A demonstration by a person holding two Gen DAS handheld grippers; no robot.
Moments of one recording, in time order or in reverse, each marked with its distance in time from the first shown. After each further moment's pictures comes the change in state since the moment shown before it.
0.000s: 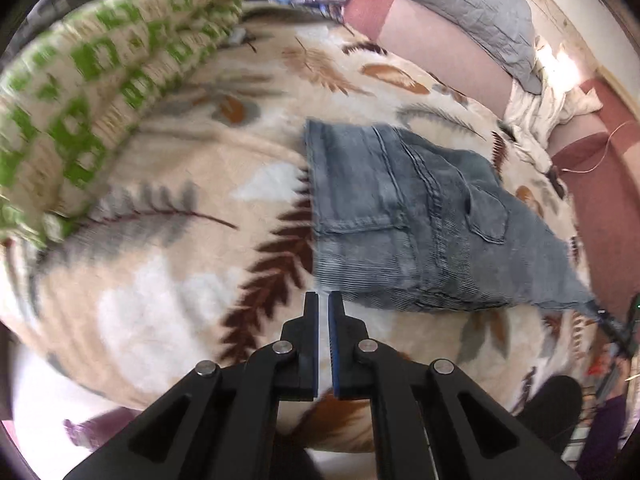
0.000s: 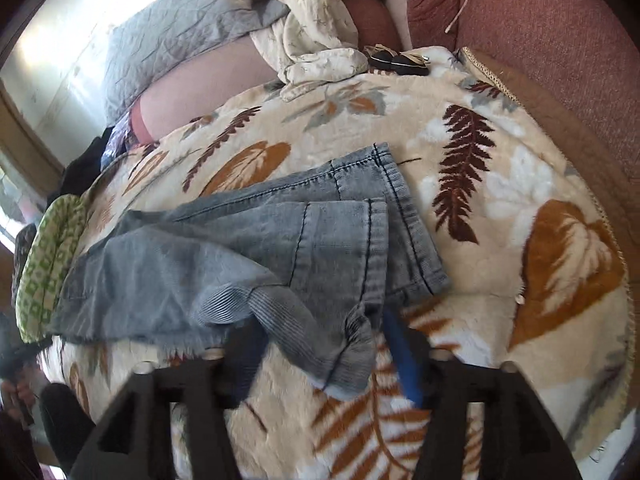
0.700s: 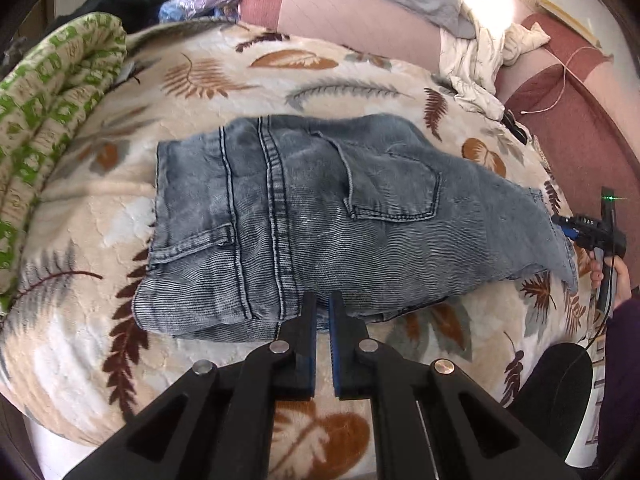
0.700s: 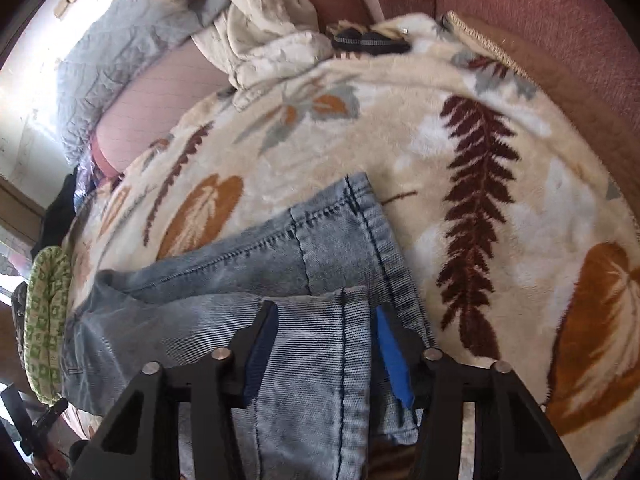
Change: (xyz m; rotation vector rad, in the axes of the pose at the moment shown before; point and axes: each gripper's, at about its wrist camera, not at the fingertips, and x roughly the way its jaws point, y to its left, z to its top) left arm 0.041 -0.102 0.005 0.209 0.042 -0.093; right arm 0.071 -0.031 0.073 0.150 0.098 -0.005
